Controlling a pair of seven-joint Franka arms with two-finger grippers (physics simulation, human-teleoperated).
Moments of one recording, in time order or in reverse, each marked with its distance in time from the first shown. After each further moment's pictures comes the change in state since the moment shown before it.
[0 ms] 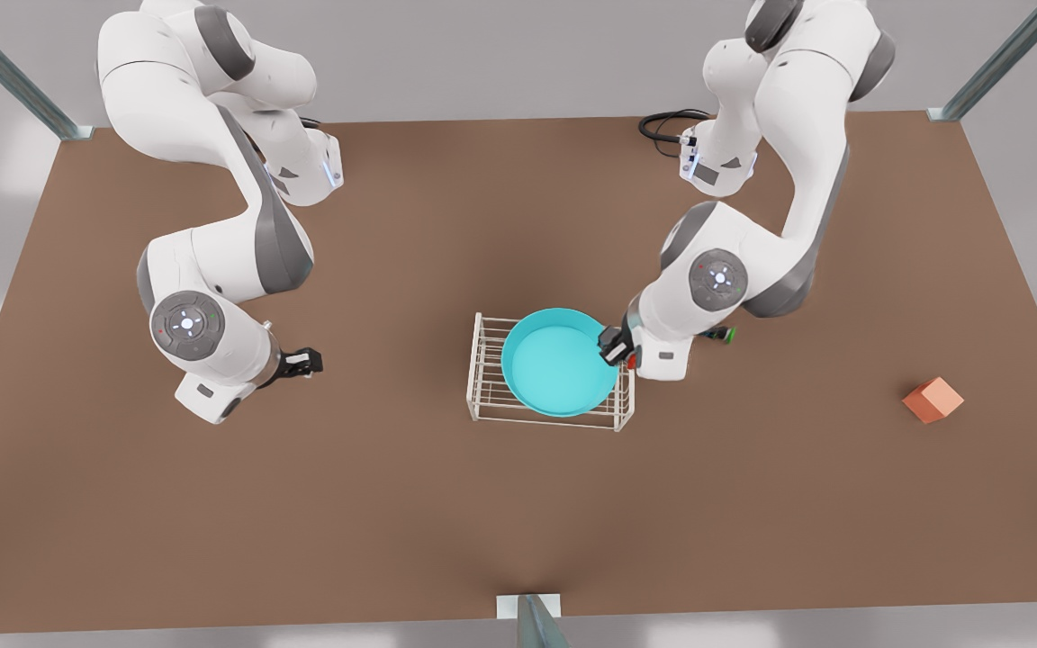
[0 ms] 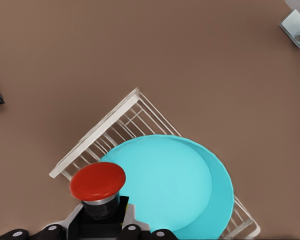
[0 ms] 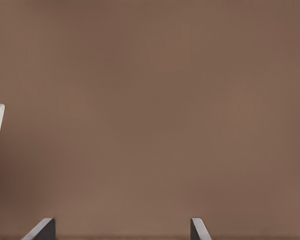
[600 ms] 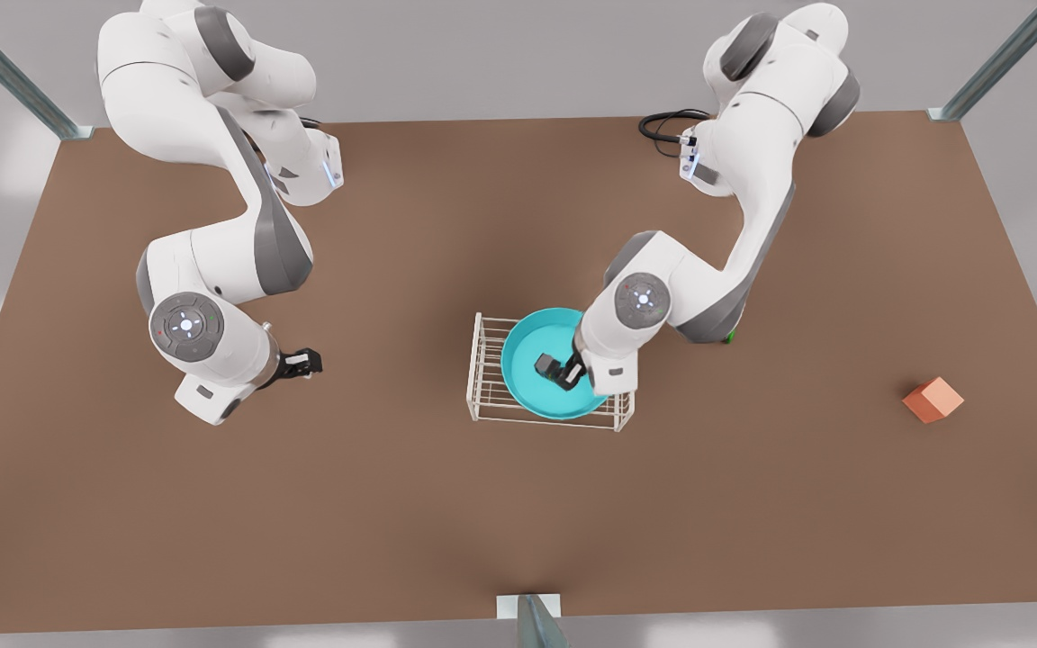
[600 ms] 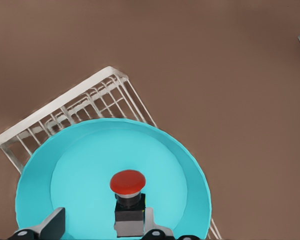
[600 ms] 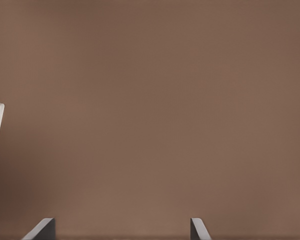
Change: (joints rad) left arm -0.050 0.110 0.006 0.071 0.129 0.046 -0.273; right arm 0.000 0.003 -0.002 0.001 0.001 0.002 -0.007
